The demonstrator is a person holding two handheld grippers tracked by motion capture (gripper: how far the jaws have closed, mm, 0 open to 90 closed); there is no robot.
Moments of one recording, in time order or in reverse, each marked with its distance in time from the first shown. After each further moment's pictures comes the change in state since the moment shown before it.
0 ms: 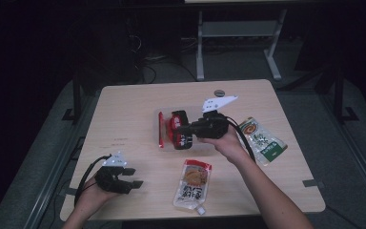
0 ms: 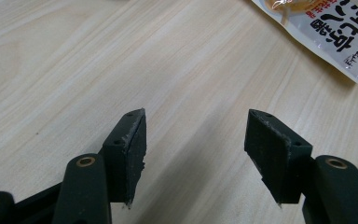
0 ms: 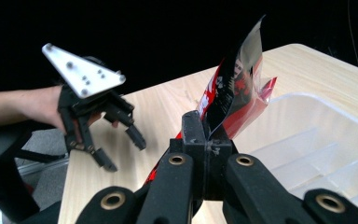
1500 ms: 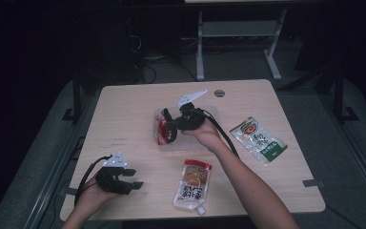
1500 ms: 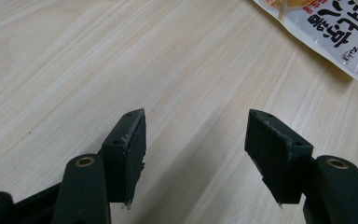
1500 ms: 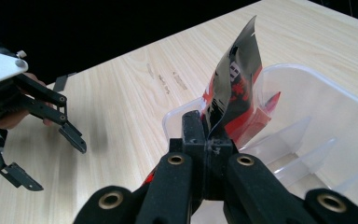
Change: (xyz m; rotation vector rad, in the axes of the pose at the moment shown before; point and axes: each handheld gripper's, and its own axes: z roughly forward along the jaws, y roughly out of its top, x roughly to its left) left arm 0.000 -0.002 0.002 0.004 -0.015 -0.002; right arm -0.044 0.003 0.077 0.160 -0.071 0.050
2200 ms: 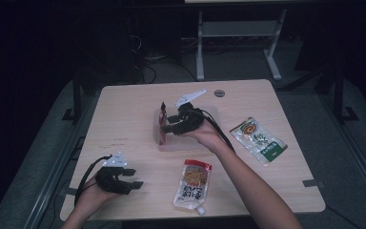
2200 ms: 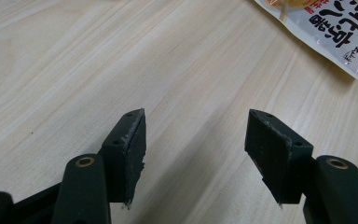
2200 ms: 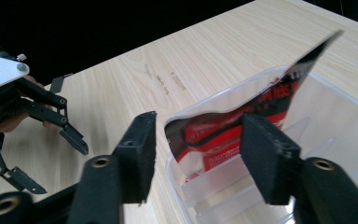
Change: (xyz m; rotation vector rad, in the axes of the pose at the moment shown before) left arm 0.001 0.000 -0.001 0.004 0.003 0.004; right arm 0.010 0.005 -0.003 0.010 -0.031 0.010
